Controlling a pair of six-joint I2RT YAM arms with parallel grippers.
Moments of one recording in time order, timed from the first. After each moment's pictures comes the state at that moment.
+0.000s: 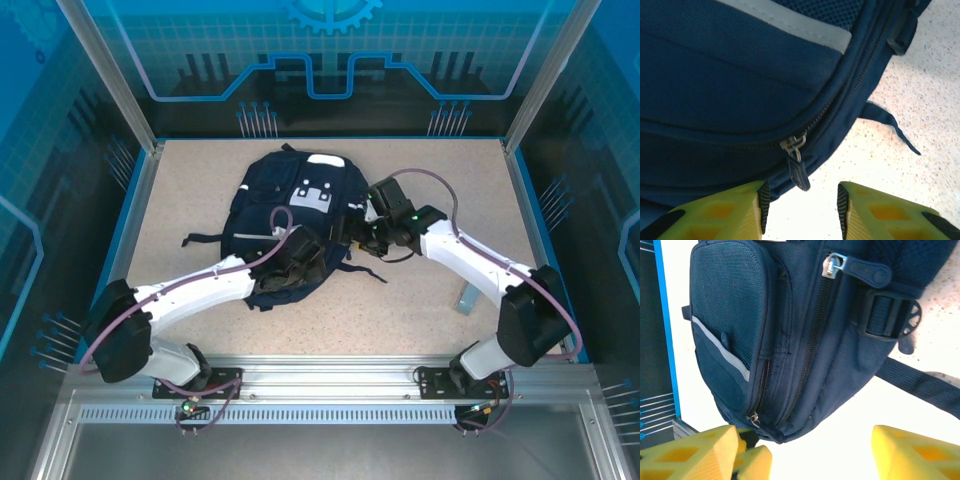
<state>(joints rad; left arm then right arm) -0.83 1.43 0.99 -0.59 -0.18 -1.05 0.56 1.49 1.14 -0.57 -0.32 0.80</state>
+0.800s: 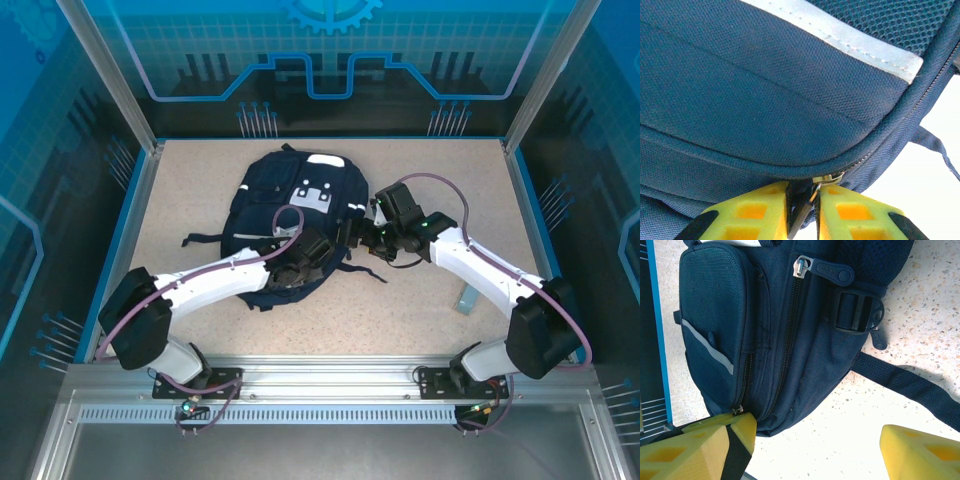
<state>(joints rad) -0.83 1.53 1.06 -0.68 -0.26 -1.10 0.54 1.42 1.07 -0.57 -0.30 0.79</state>
